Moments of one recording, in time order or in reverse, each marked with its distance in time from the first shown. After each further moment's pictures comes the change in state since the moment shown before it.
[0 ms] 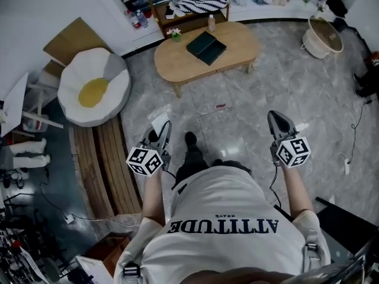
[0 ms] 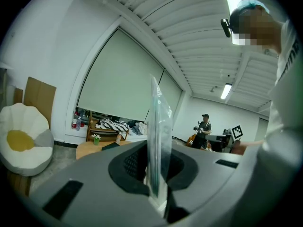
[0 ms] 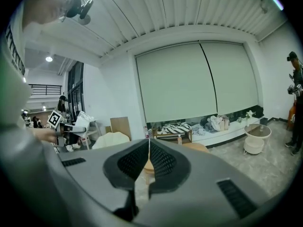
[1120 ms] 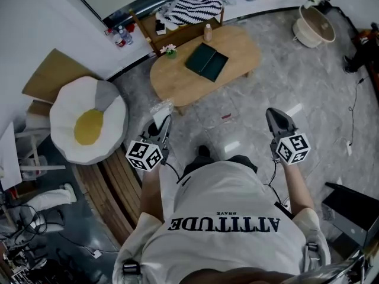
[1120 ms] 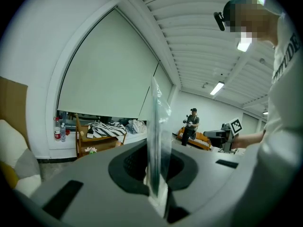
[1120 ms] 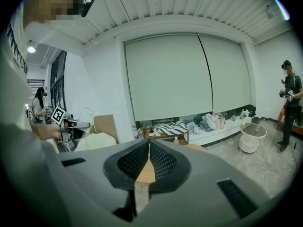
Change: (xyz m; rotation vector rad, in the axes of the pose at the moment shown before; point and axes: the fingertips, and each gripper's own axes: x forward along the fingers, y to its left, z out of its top) left arm 0.180 0.237 0.115 0.072 0.101 -0.203; right arm 0.255 0.005 0.056 0.026 0.063 -0.154
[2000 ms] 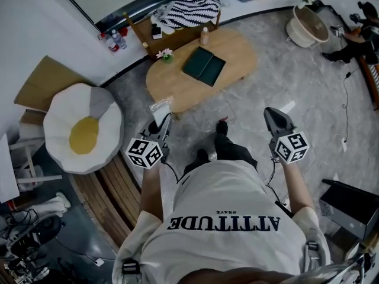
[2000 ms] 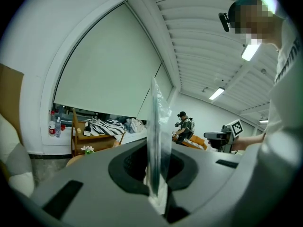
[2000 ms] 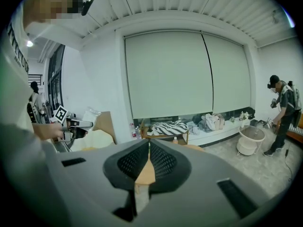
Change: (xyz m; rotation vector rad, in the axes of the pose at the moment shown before) left arm 0.031 0.056 0.008 -0.063 0.004 -0.054; right arm 0.049 0.010 0.016 -0.030 0.039 -0.028
